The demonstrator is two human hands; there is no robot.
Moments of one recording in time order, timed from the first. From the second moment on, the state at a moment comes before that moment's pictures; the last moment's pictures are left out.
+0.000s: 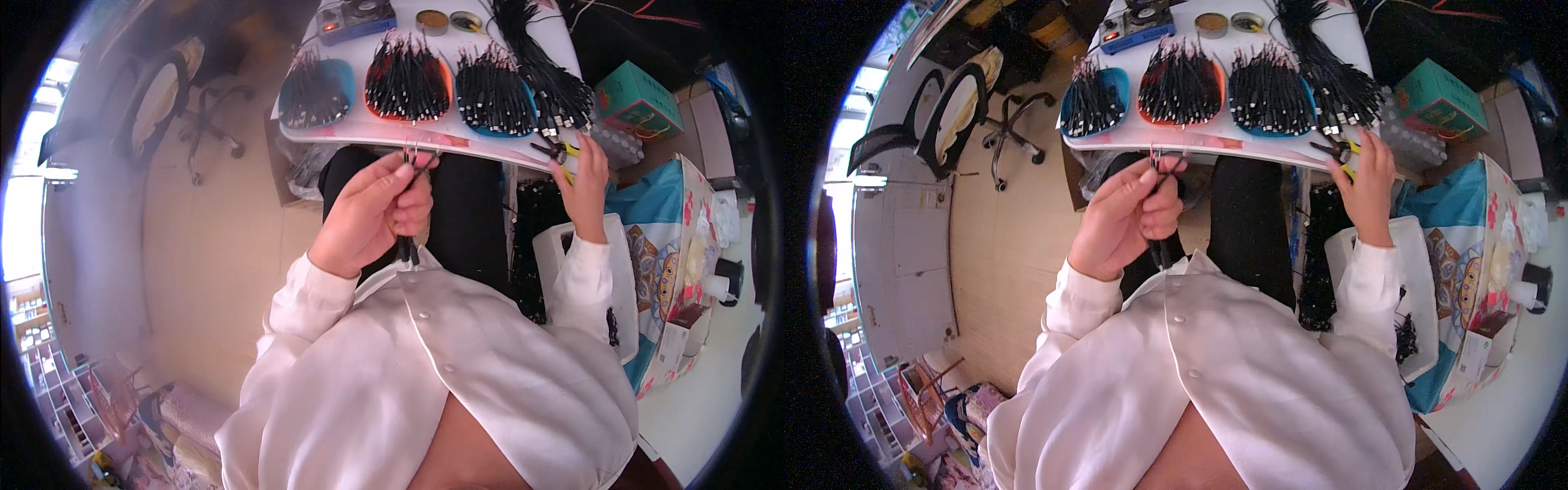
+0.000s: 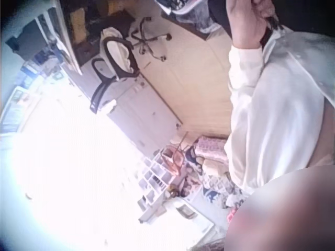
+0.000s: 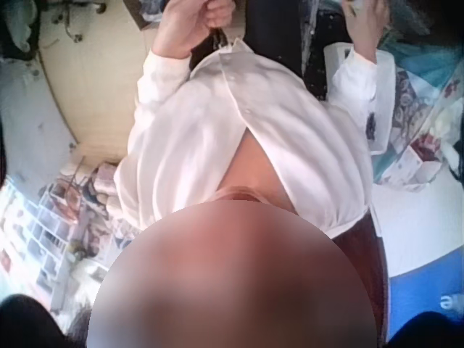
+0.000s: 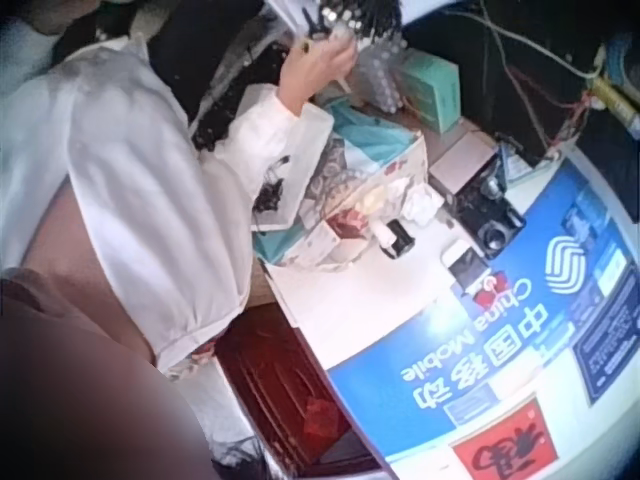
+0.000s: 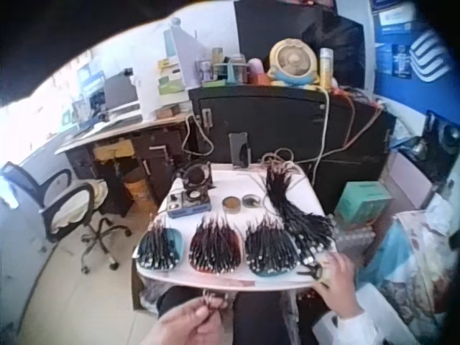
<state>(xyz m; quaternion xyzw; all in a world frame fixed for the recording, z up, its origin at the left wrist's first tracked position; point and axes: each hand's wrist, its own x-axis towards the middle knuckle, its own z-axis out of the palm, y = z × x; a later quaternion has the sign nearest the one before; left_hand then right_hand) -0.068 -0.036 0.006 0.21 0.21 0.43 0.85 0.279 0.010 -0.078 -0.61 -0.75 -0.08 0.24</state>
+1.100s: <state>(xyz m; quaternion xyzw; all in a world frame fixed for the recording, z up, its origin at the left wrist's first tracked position) -0.112 -0.014 -0.010 0.14 0.19 0.73 0.65 0.145 -0.075 0.018 -0.22 -0.44 0.77 0.40</state>
